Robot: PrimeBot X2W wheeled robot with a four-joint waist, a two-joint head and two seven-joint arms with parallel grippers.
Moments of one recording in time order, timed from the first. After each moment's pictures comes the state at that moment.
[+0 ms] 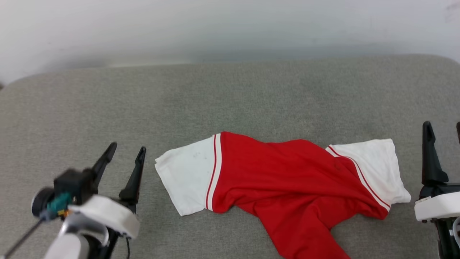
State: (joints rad) left arm -0.09 0.33 -0.14 -0.01 -0.37 -0.11 -0.09; right arm -0.07 -0.13 -0.19 -0.14 0.22 0.13 -0.03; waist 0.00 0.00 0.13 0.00
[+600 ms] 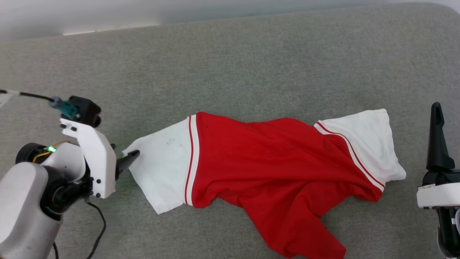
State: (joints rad) left arm -0.47 0.62 -0.33 0.12 -0.78 -0.13 0.73; right arm -0.12 -0.09 -0.20 -0.18 0.20 0.13 -0.06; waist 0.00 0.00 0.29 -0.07
